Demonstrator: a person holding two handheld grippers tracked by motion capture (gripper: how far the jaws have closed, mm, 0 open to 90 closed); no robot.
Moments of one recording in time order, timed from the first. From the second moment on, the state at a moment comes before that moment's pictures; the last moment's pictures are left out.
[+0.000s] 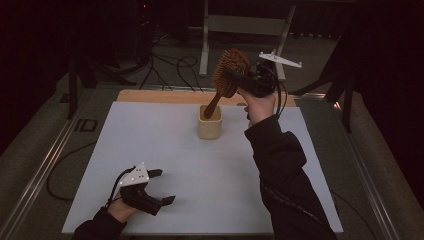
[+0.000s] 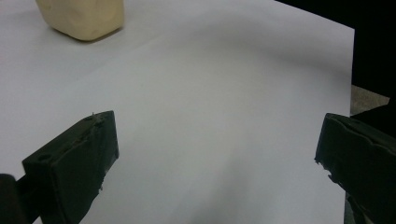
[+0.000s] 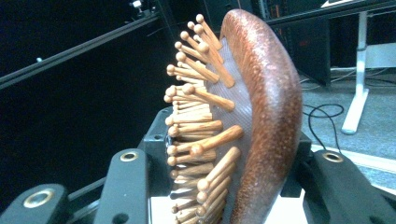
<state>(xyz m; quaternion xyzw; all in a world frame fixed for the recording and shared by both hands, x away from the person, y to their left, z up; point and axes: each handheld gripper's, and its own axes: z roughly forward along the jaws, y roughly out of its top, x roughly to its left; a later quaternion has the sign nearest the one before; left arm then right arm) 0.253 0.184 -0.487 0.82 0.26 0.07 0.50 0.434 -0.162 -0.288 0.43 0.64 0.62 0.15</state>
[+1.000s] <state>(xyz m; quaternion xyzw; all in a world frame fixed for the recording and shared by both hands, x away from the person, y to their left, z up) 0.254 0.186 -0.488 0.82 0.26 0.06 0.50 0.477 -0.161 -0.343 0.45 0.65 0.59 0.16</state>
